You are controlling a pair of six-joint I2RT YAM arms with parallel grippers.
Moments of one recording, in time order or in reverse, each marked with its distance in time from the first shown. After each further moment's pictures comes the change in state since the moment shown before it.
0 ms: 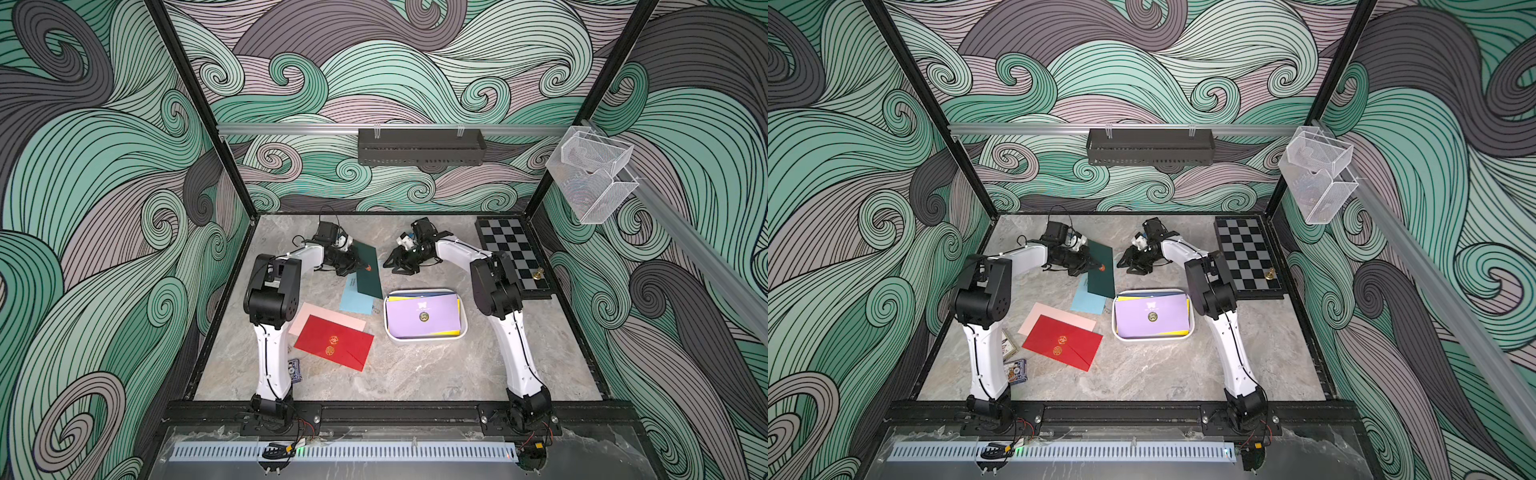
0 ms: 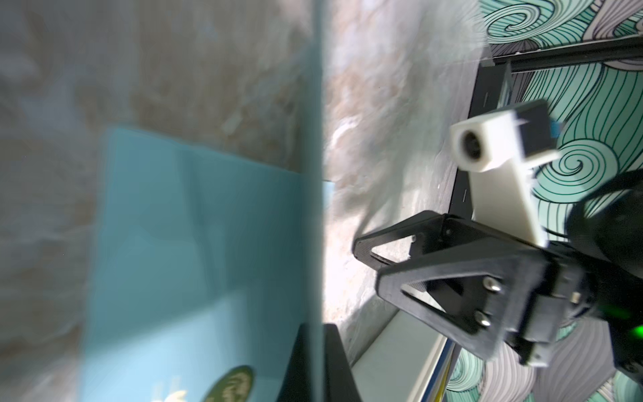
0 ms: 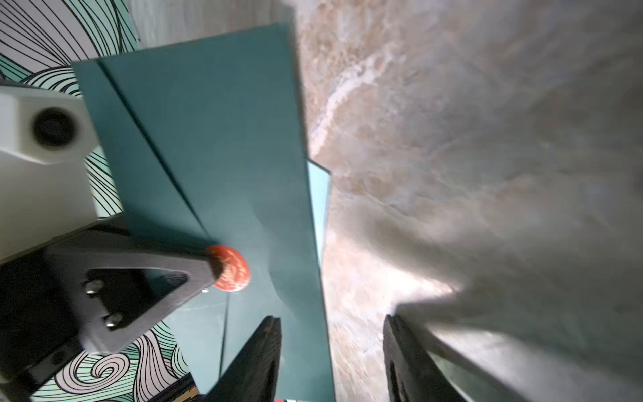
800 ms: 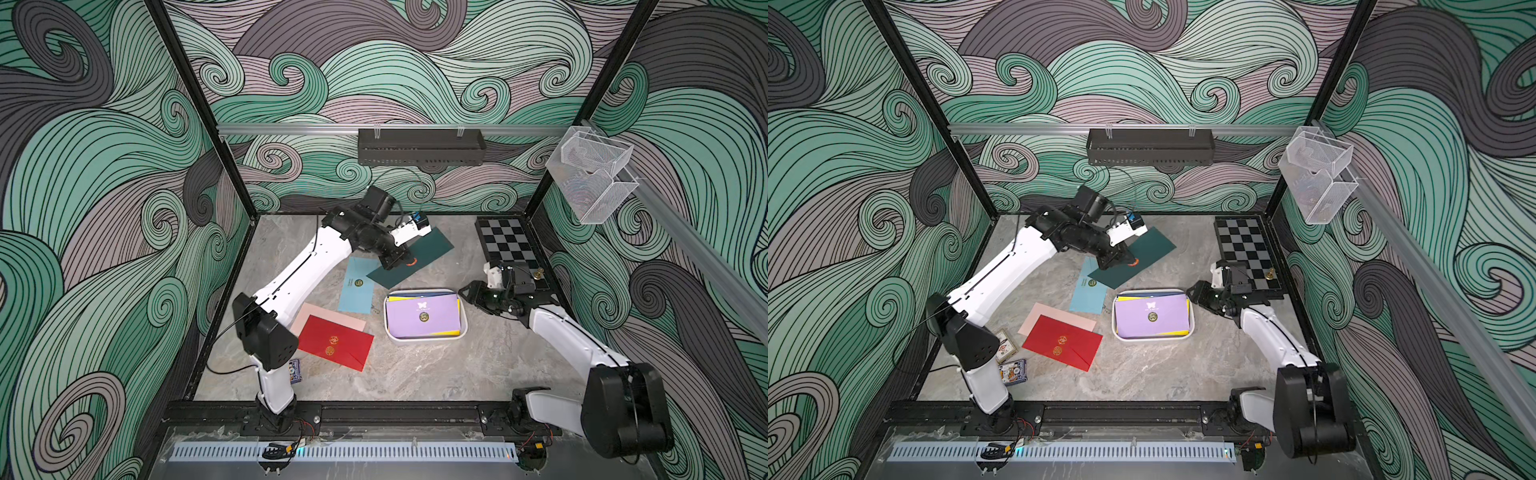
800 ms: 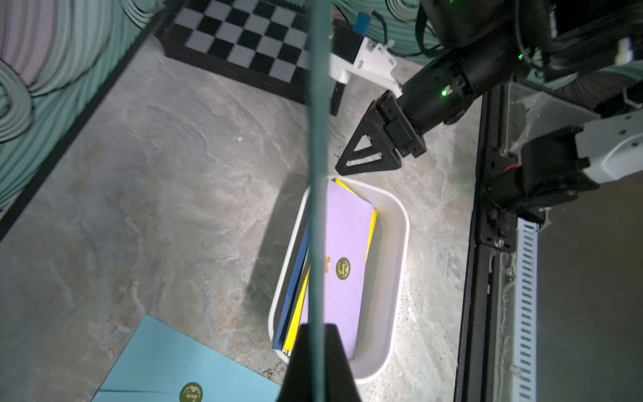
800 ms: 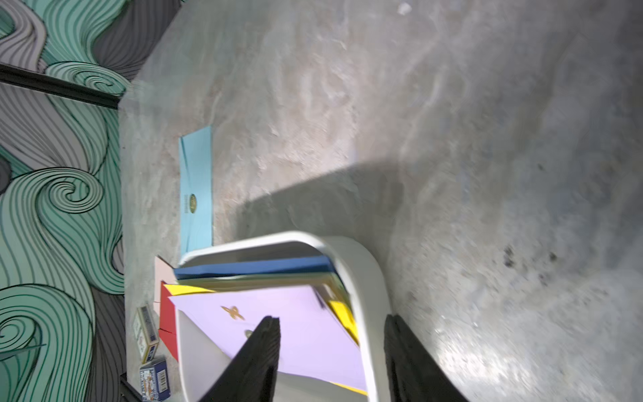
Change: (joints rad) left arm -0.486 -0.194 0.581 -0.768 -0.233 0.988; right arm -0.322 -1.195 -1.223 0.226 0.320 -0.053
